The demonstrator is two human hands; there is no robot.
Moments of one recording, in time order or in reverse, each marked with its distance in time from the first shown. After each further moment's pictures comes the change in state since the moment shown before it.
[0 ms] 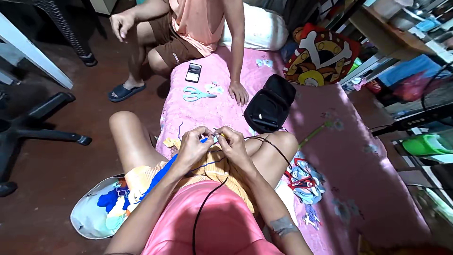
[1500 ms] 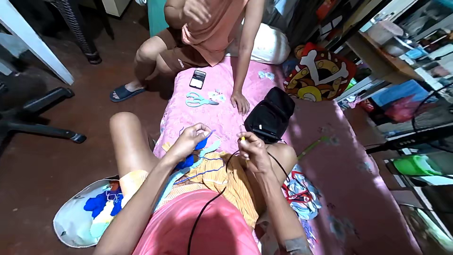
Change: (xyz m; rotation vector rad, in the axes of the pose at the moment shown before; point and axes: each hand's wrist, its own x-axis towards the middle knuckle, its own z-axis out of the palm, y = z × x) left_hand 0.024 -0.008 -0.030 -0.455 -0.277 -0.159; right_hand -0.001 0.004 -0.054 0.975 -0.014 0.398
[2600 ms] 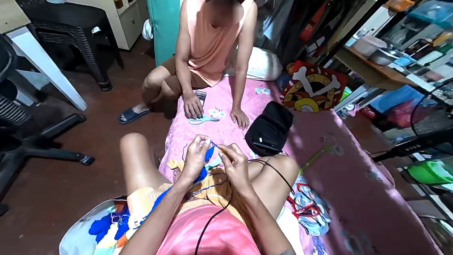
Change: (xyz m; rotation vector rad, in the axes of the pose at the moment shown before) left_hand -0.001 0.014 0.036 -0.249 0.311 0.176; right_hand 0.009 0.025 0.060 -0.892 0.186 -0.404
